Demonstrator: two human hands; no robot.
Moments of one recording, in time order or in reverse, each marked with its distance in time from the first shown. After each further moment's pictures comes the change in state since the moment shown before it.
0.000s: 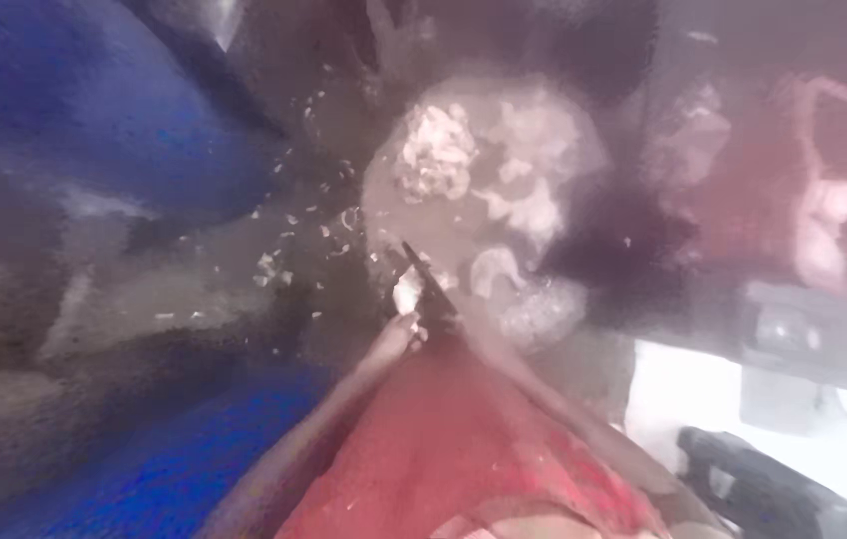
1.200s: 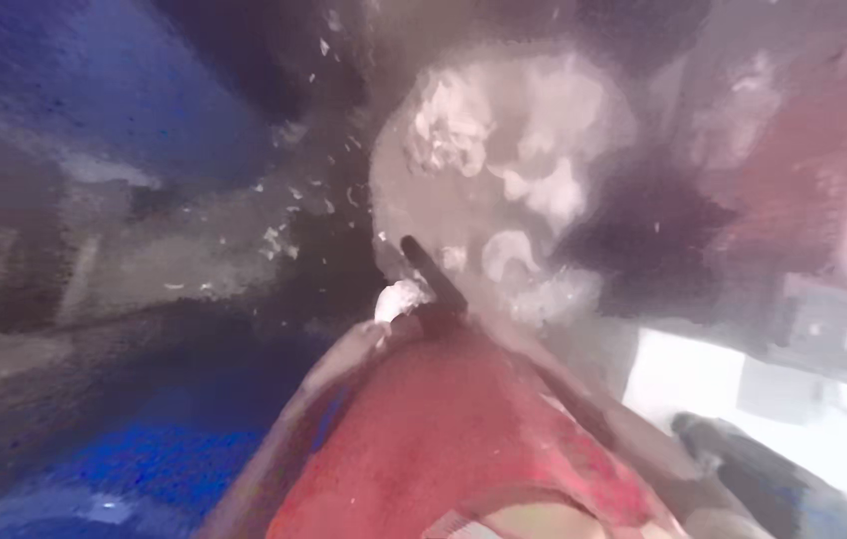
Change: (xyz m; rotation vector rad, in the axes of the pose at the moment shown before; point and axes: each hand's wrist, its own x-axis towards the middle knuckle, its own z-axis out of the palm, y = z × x) left_hand -0.062 -0.010 -0.074 0.397 -0.023 0.006; right_hand -0.006 0.019 -0.005 0.276 -0.228 0.024
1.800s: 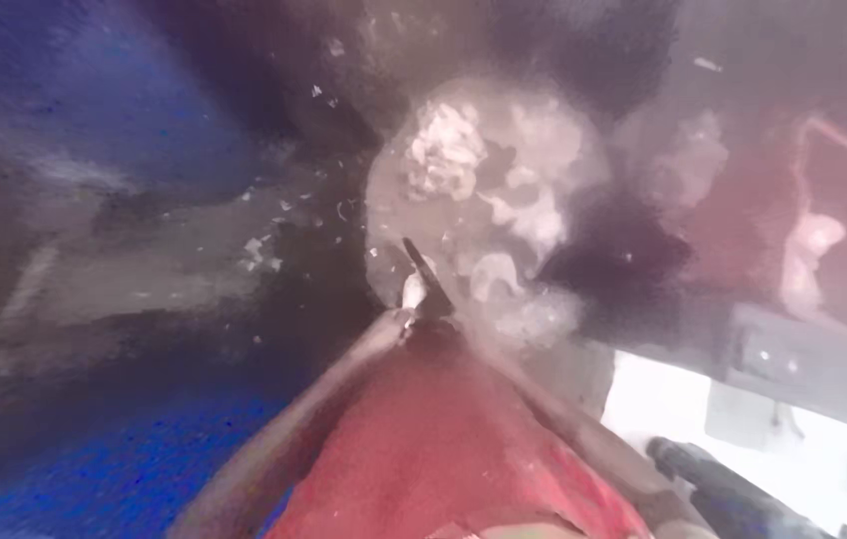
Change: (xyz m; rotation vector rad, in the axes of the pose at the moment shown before) left_hand 0.089 0.020 0.043 -0.048 -0.029 0.008; right_hand 0.009 -0.024 -0.001 -0.254 0.206 0.001
